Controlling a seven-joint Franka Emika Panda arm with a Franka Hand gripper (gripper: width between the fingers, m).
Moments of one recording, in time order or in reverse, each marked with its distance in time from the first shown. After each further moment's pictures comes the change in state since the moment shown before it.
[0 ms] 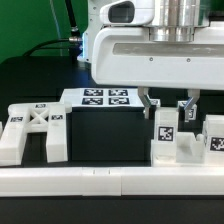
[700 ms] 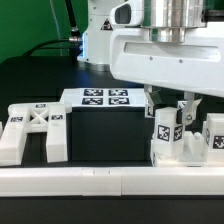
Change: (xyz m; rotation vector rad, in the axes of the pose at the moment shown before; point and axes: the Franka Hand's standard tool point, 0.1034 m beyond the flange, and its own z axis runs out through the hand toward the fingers) arm -0.001 -0.003 0.000 0.013 -0.007 0.509
